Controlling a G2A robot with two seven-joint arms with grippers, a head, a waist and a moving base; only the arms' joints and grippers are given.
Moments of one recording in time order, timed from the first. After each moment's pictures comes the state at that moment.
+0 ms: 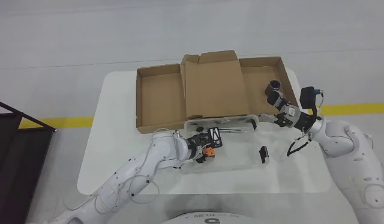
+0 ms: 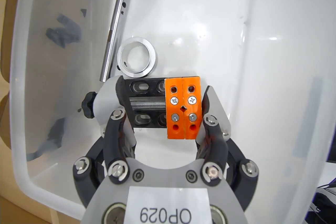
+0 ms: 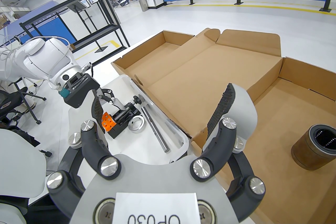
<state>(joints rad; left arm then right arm) 1.23 -1.18 -0.70 -1.69 1.32 -0.55 -0.76 -1.55 -0.93 1.57 -1.53 -0.53 -1.01 0.29</state>
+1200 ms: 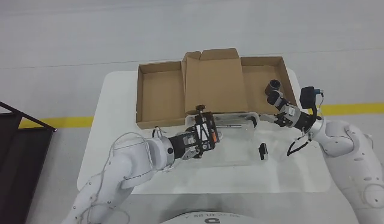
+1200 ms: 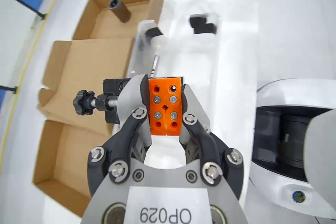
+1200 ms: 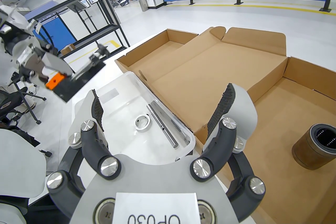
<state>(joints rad) 1.46 -1.08 -1.05 -2.23 1.32 -0.62 -0.71 -1.55 -0.93 1.57 -1.53 -0.53 -1.01 0.29</state>
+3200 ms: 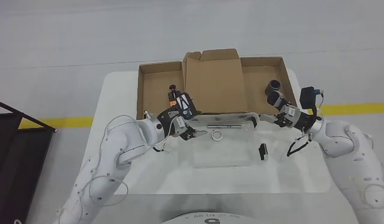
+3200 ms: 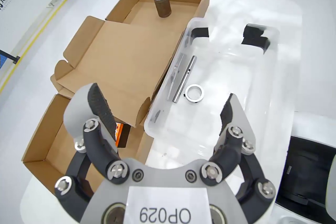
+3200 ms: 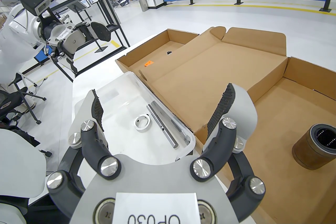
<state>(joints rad) 1.37 -1.11 -1.09 -2.00 1.17 -0.56 -0.61 -1.55 -0.93 1.57 -1.53 -0.53 -1.01 0.29</state>
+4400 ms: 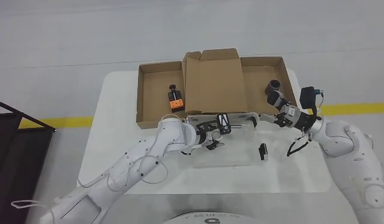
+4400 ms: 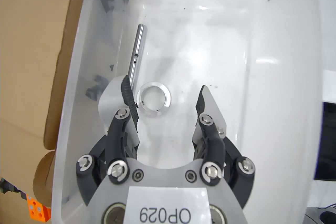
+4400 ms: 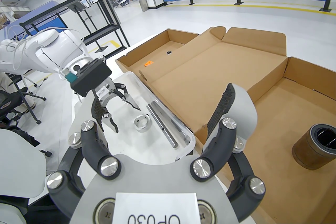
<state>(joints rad) 1.03 -1.26 -0.60 -1.50 1.21 -0.53 -0.63 -1.55 -0.93 1.57 -1.53 -0.53 -1.01 0.29</state>
